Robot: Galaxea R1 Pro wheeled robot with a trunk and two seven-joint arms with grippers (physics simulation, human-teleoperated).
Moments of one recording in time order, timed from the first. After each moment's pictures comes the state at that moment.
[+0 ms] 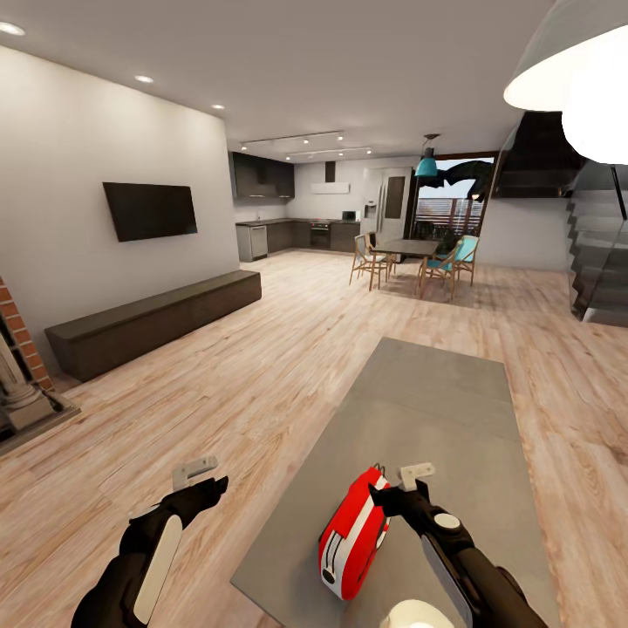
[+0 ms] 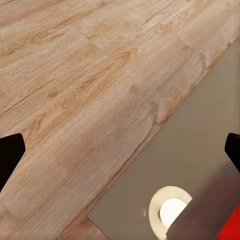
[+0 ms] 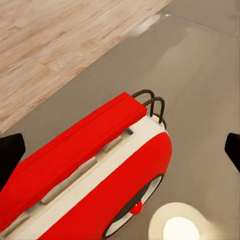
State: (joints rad) left arm -0.30 -0.05 0.10 -1.24 0.27 0.57 0.15; right arm -0.40 -0.06 0.24 -0.93 -0.15 0.23 0.03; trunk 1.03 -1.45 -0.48
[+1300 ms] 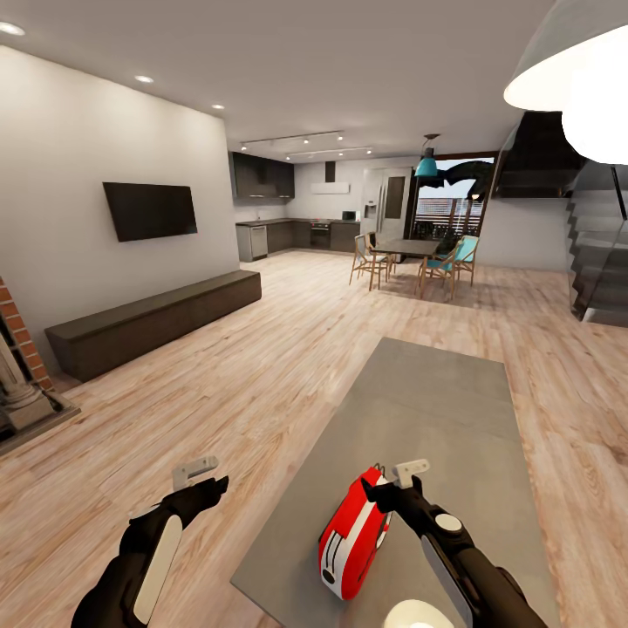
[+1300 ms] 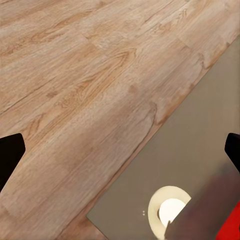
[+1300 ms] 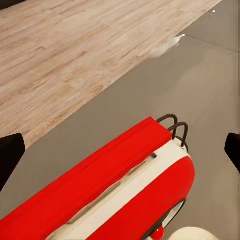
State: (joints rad) left arm -0.30 -0.05 0.10 -1.24 0.27 0.57 0.15; right arm -0.40 -0.06 0.24 -0.93 -0.16 0.14 0.11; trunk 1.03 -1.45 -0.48
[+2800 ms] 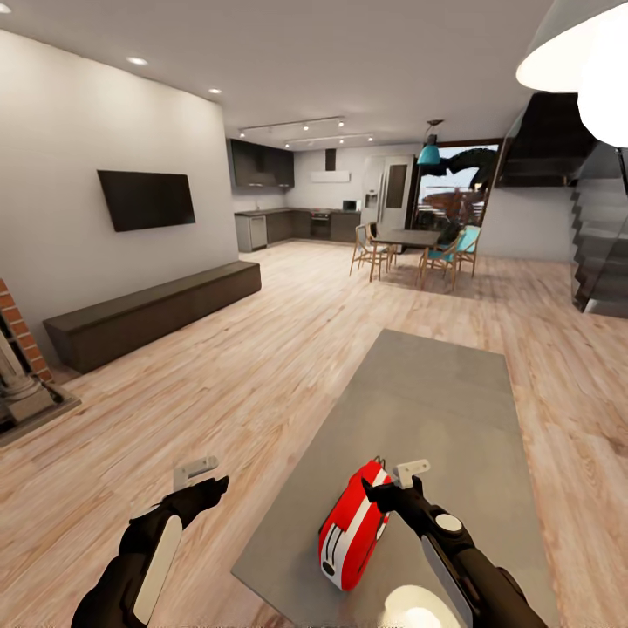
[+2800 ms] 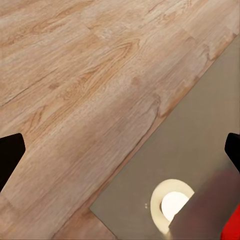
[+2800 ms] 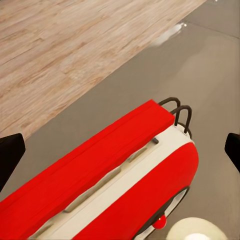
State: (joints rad) left arm -0.30 -0.05 0.10 -1.24 0.27 0.57 0.15; right arm -0.40 -0.06 0.24 -0.92 -0.16 0.14 0.11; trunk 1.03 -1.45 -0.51
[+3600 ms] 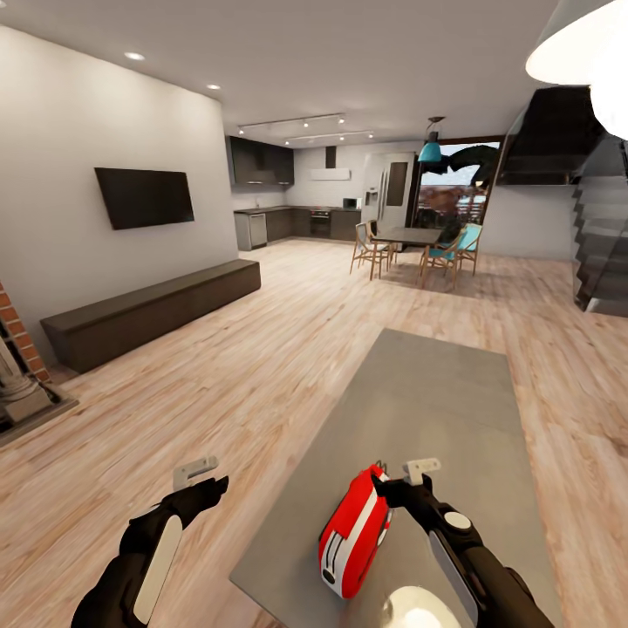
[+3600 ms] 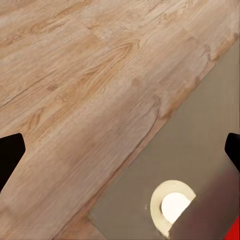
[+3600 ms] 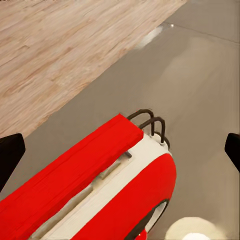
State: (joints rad) left arm -0.30 -0.05 0.10 -1.24 0.27 0.57 0.15; right arm -0.40 -0.06 0.17 -0.92 -0.15 0.14 0.11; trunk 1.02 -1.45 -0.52
